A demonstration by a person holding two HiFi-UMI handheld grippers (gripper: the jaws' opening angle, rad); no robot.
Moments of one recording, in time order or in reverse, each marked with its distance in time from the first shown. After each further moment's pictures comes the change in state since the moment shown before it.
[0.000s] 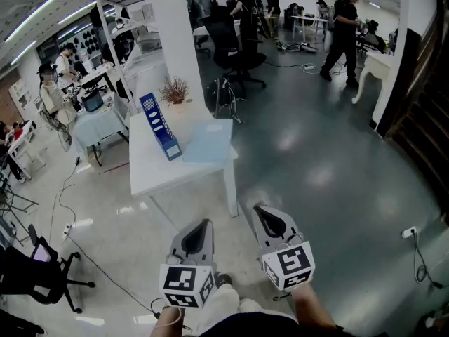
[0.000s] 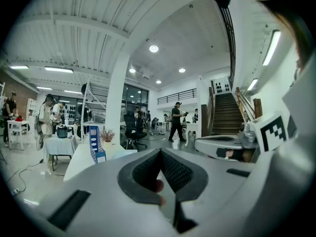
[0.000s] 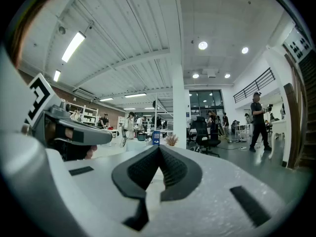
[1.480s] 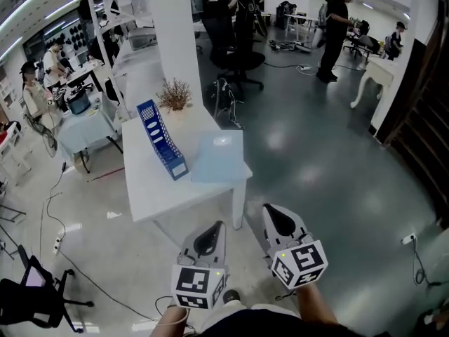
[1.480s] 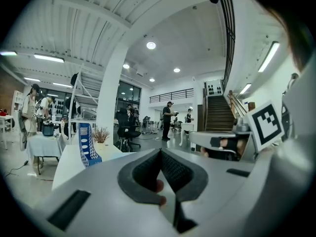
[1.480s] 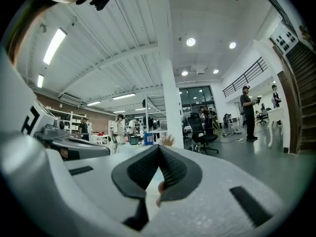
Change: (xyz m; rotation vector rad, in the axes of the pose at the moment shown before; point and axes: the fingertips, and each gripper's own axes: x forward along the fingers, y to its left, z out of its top) left arm 0.109 0.132 -0.003 0.000 0.007 -0.124; right arm 0.171 -0.009 0.003 0.114 -0.001 -0.085
